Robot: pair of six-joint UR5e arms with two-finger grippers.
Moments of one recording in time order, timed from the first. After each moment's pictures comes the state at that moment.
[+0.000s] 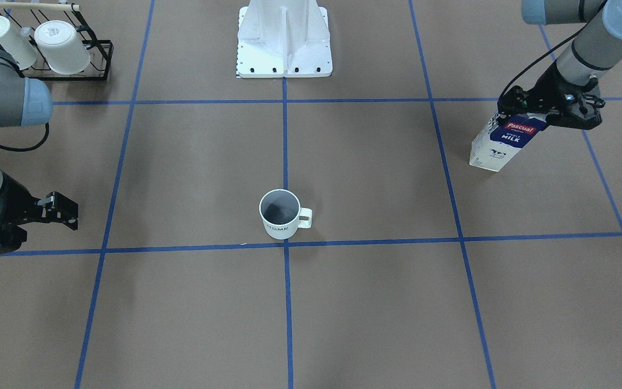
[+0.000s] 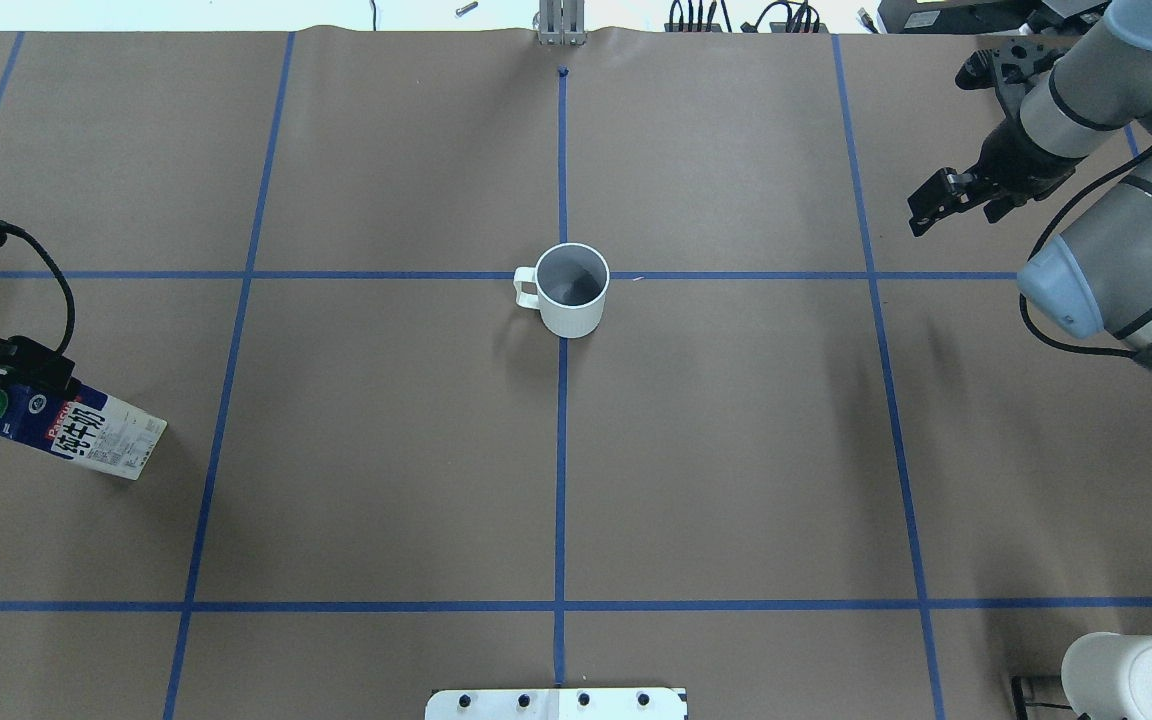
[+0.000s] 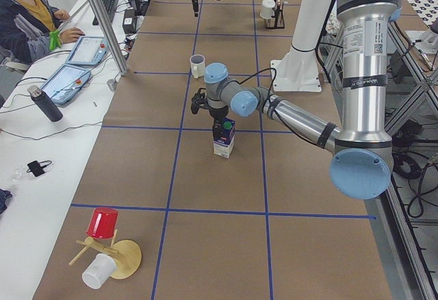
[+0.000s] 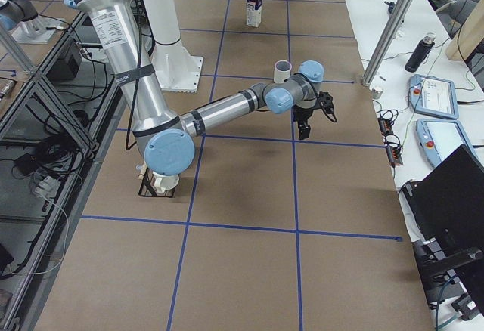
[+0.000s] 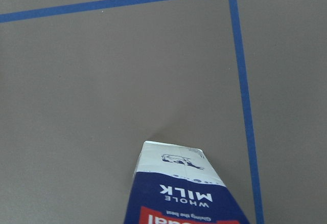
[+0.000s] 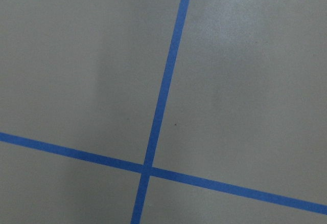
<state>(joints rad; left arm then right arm) -0.95 -1.50 -2.05 -1.70 -2.23 -0.65 1.06 -1.21 1.58 -1.42 2.23 0.51</state>
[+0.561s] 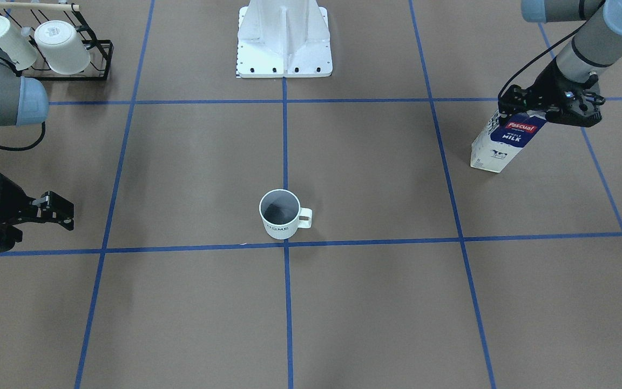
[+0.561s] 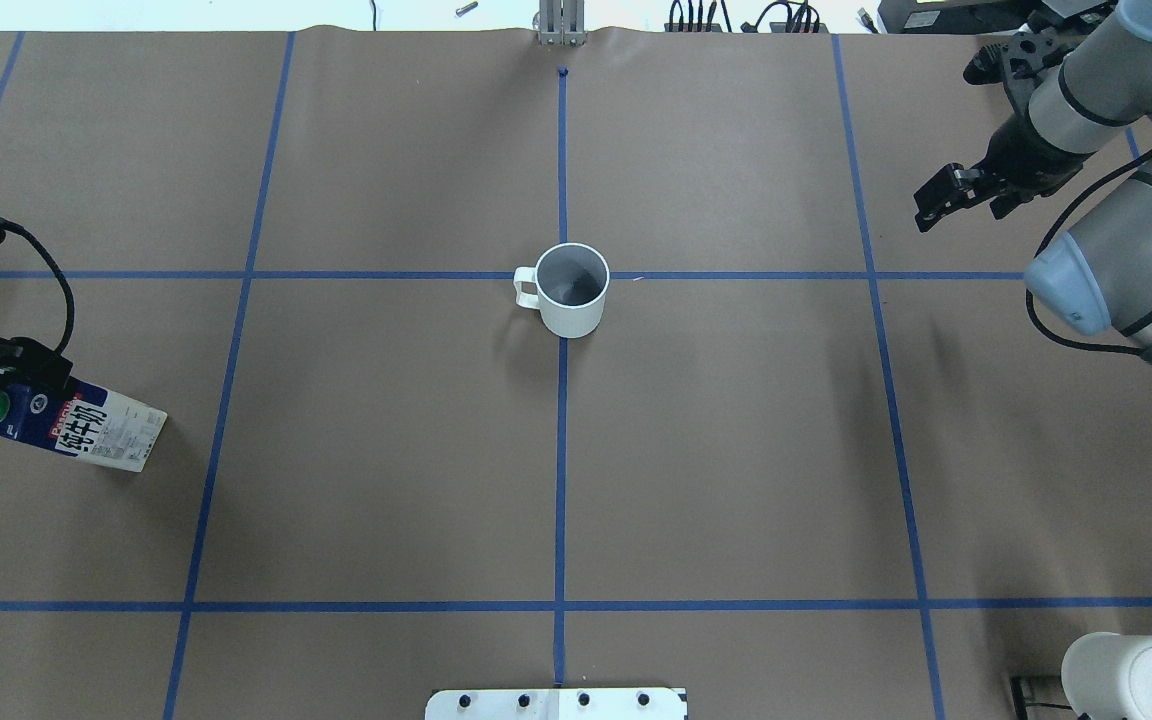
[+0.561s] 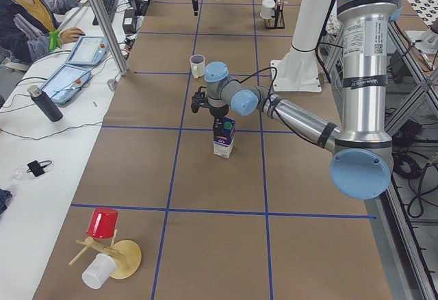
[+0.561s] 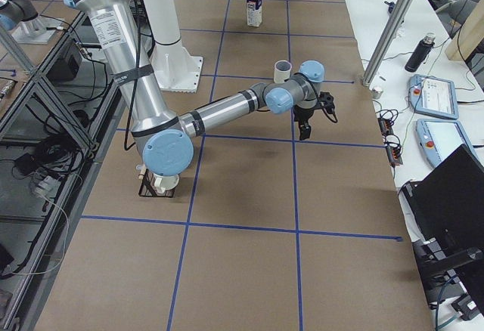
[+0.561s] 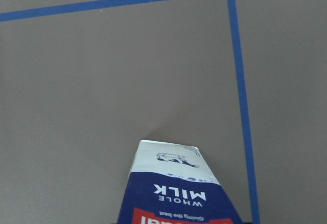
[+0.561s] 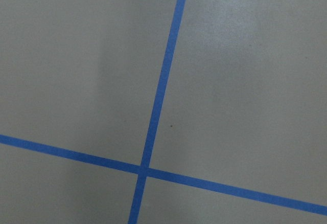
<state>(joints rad) -0.96 -1.51 -2.08 -1.68 -2.24 -0.66 1.08 -1.21 1.59 -1.42 2.23 0.51</state>
